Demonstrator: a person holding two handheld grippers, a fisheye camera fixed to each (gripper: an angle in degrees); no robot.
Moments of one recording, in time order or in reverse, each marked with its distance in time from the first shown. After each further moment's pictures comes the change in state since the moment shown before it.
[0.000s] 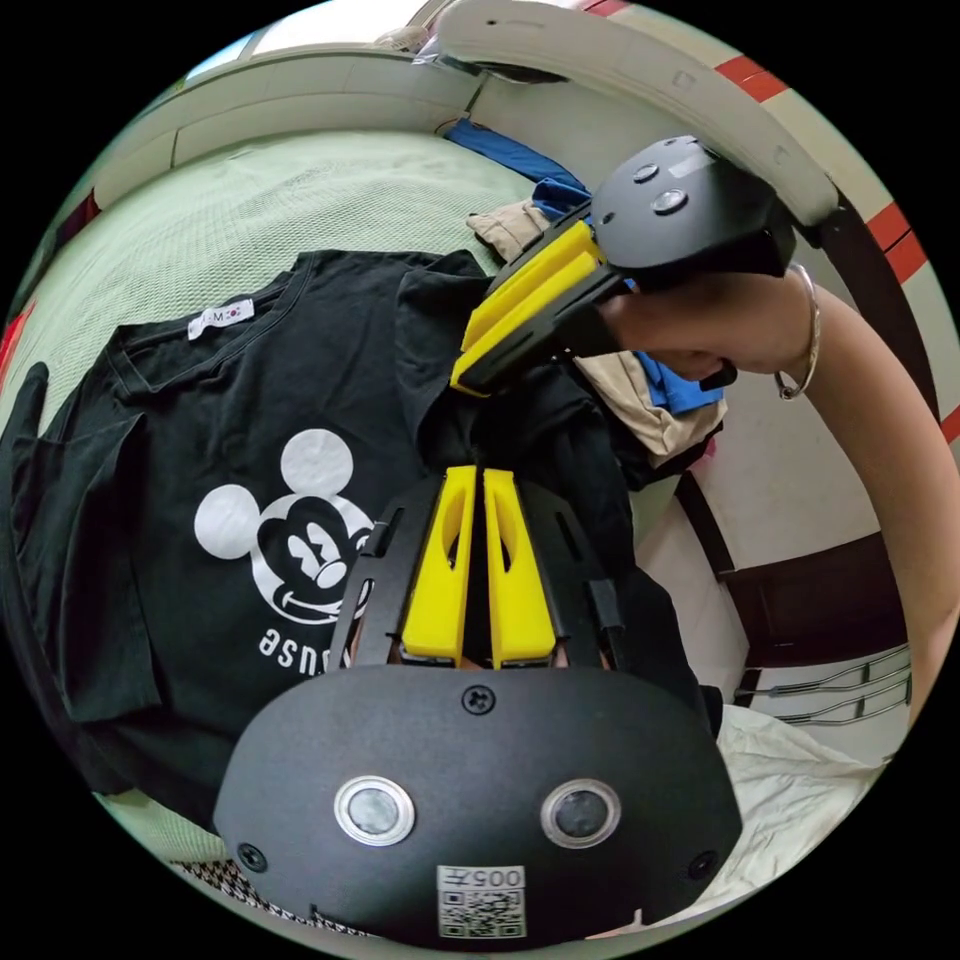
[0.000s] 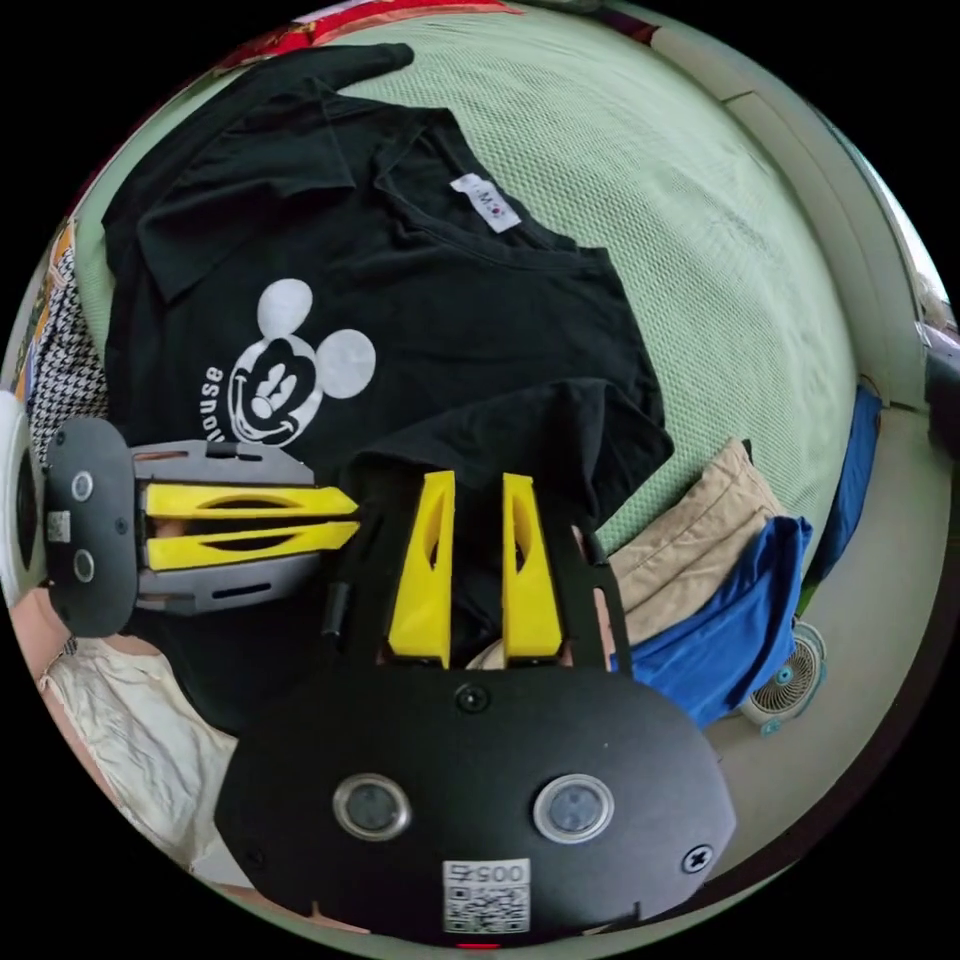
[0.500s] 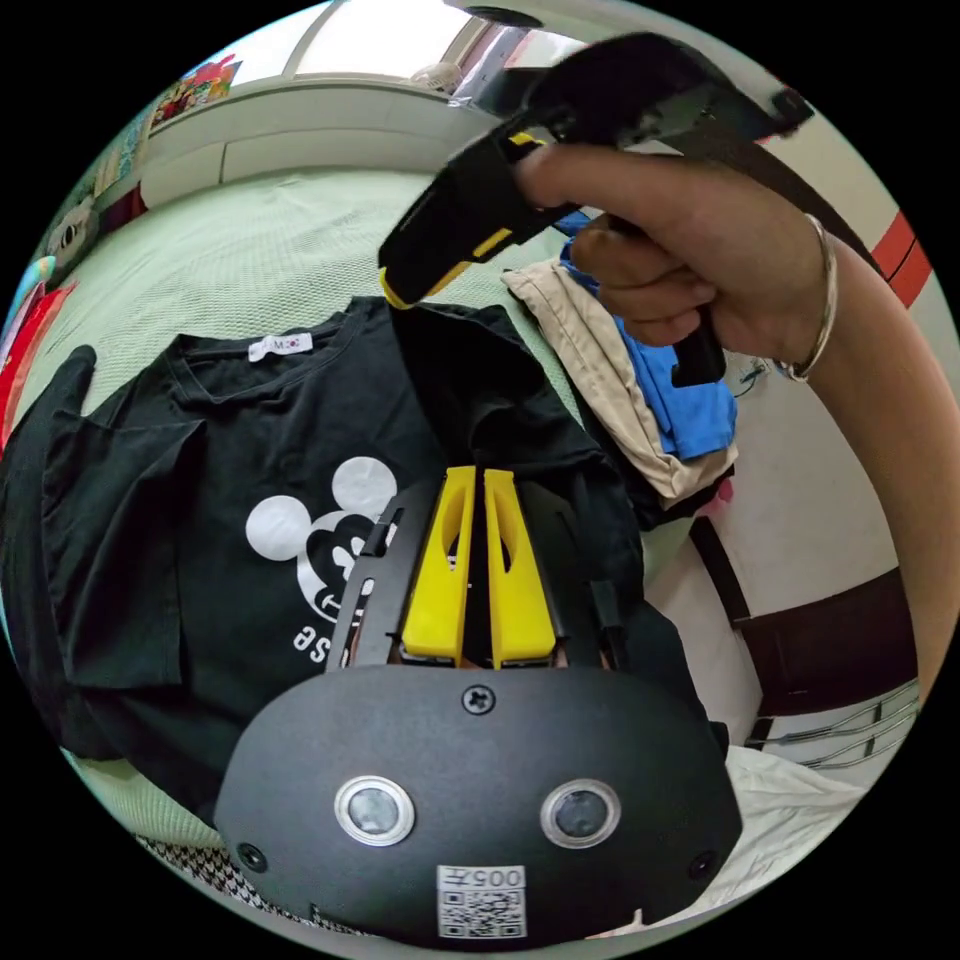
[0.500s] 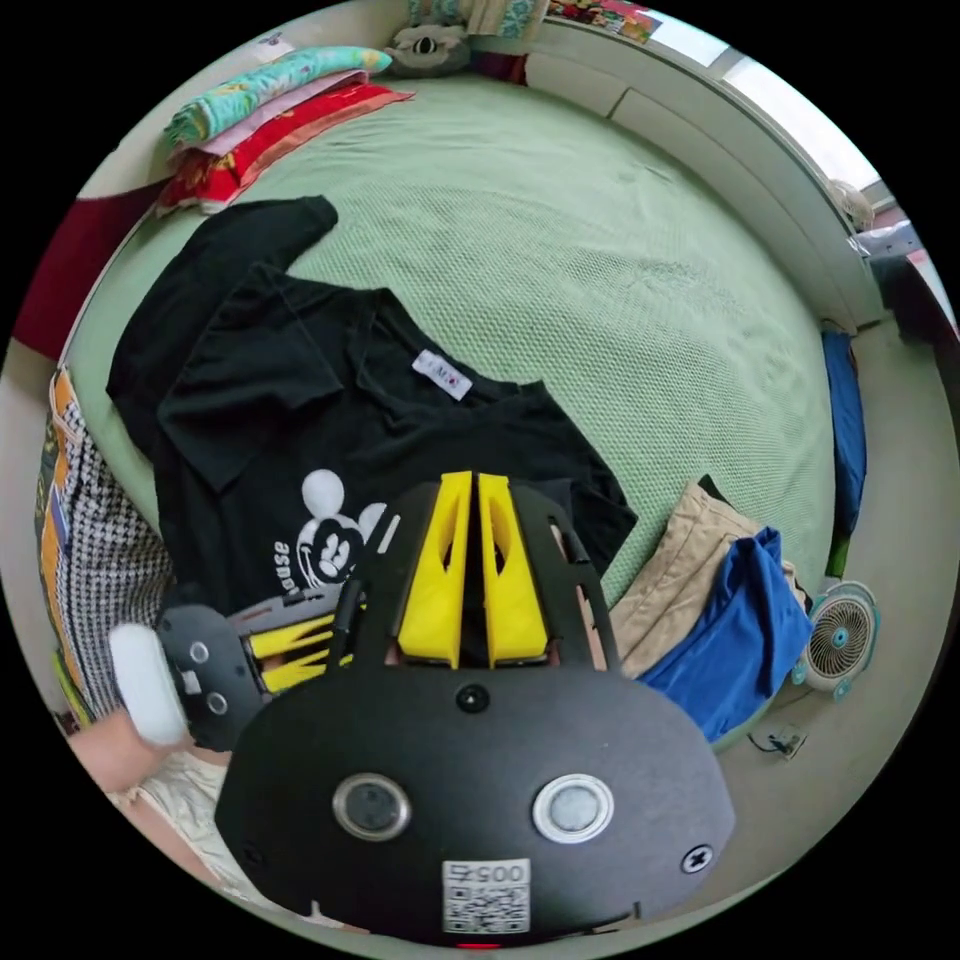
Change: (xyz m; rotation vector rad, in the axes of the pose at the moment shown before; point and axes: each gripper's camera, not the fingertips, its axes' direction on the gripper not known) left arm -0.011 0.006 -0.031 0.125 -0.070 -0.065; right arm 0.010 -0.043 -0.067 0.222 -0.095 0.252
